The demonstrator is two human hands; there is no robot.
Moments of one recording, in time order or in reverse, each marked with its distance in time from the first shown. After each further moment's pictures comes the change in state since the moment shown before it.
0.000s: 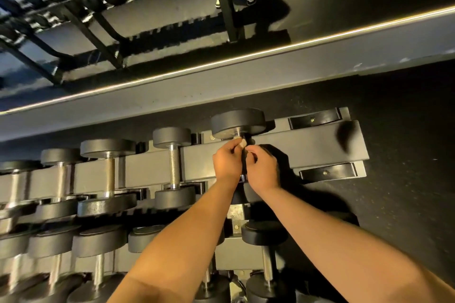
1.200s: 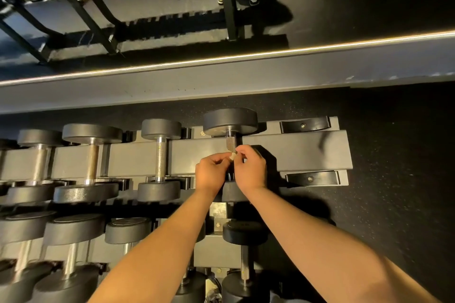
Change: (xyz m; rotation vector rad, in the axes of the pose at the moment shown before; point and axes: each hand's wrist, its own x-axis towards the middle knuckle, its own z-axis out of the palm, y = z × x) left_hand -0.020 -0.026 -0.017 -0.083 -0.092 -0.039; right_hand -0.001 -0.004 -0.002 -0.003 -0.028 0.010
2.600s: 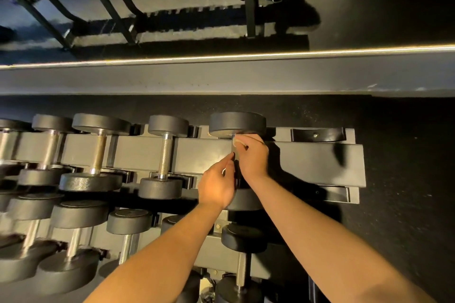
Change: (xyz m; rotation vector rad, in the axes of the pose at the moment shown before) left_hand -0.020 0.001 0.012 0.290 0.096 0.003; right_hand 0.046 -0.019 0.005 0.008 -0.037 -0.153
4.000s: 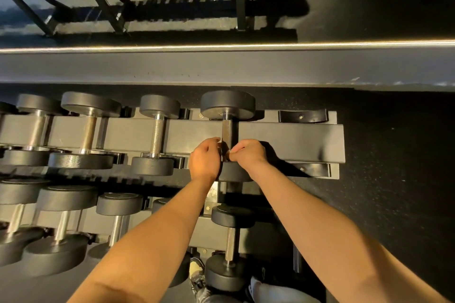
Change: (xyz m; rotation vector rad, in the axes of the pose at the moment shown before) left_hand -0.013 0.004 -0.003 -0.236 0.070 -0.142; right_hand -0.041 0.005 -0.033 -0.206 -0.341 0.403
